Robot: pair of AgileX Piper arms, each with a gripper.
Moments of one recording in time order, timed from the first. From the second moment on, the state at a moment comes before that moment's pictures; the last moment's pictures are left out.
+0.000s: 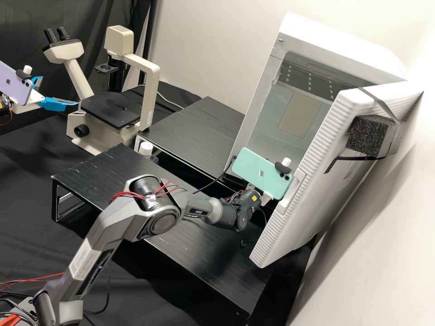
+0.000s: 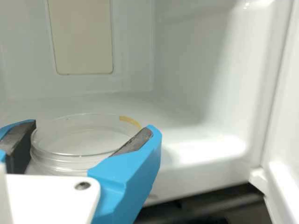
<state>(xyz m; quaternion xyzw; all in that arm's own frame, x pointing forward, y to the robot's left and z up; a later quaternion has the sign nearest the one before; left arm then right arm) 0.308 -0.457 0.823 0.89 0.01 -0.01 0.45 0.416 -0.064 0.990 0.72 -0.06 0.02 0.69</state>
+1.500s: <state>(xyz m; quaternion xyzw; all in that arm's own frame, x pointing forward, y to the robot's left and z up) 0.308 -0.457 0.823 0.89 0.01 -0.01 0.45 0.208 0.024 0.853 0.74 0.06 0.08 0.67</state>
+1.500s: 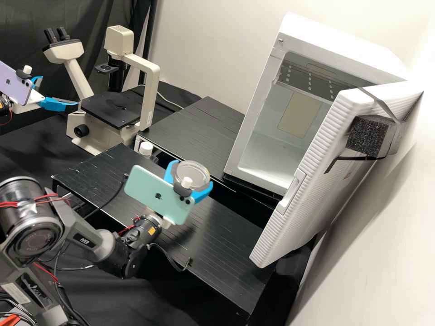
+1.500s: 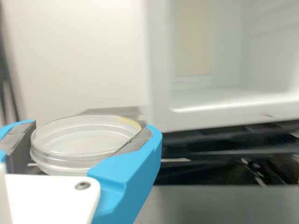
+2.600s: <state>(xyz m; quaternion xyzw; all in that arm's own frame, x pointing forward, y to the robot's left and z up) 0.308 -0.457 0.823 0.89 0.01 -0.01 0.45 0.228 0.113 0.777 0.69 0.18 0.09 0.69</state>
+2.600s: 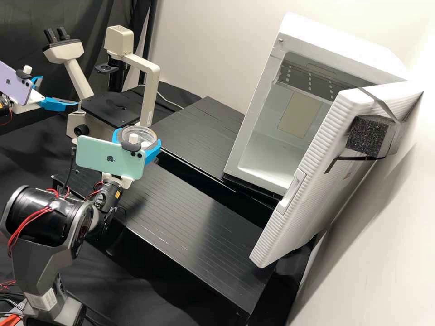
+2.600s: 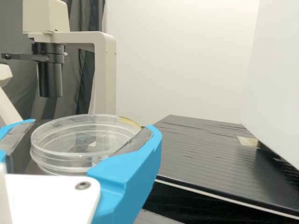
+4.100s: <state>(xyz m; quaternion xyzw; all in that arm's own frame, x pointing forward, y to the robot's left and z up) 0.308 -0.457 0.823 0.89 0.01 -0.01 0.45 0.316 0.177 0.713 0.66 0.24 0.03 0.71</state>
